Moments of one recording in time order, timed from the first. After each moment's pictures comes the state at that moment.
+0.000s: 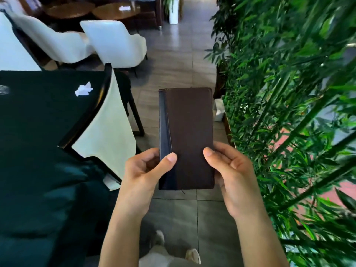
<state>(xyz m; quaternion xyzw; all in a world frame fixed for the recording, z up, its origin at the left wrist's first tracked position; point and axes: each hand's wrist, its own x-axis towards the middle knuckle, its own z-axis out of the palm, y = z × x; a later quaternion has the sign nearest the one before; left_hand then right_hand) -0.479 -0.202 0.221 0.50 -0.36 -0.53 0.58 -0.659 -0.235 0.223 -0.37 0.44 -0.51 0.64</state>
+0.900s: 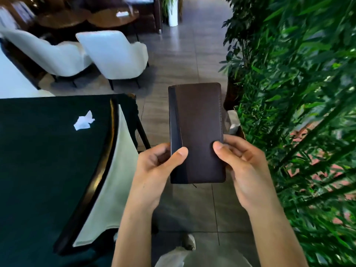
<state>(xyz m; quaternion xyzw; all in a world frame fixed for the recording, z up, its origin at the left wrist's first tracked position) -0.351 -0.457 0.215 0.49 -0.40 -0.53 0.56 -0.536 -0.482 0.217 -0.39 0.46 -0.53 0.59</state>
